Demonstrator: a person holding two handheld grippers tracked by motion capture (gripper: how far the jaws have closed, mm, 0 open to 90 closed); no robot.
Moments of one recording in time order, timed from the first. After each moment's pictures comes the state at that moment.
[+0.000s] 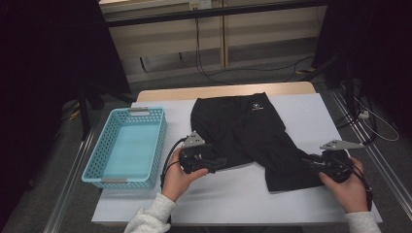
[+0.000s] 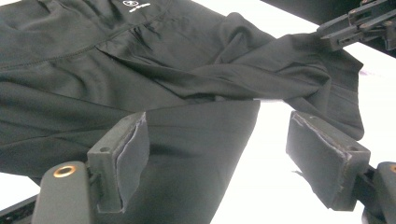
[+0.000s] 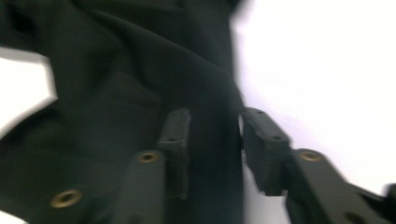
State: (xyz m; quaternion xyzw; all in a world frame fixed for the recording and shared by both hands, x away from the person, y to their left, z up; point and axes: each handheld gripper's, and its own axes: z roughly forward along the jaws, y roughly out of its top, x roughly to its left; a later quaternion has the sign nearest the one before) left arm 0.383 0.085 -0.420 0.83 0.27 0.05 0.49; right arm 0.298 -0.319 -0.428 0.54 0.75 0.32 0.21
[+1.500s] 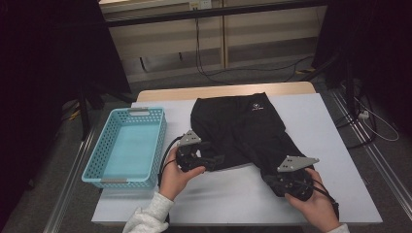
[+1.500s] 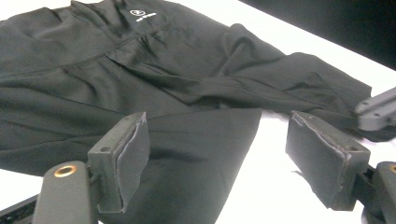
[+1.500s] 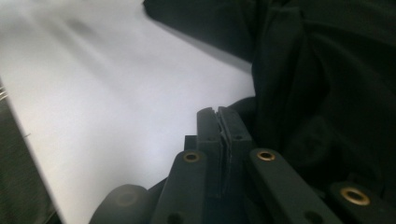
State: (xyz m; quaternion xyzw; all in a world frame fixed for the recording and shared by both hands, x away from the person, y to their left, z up) left arm 0.385 0.093 -0.414 0.82 0.28 0.05 0.50; right arm 0.267 -0.216 -0.418 0.39 0.83 0.38 0.13
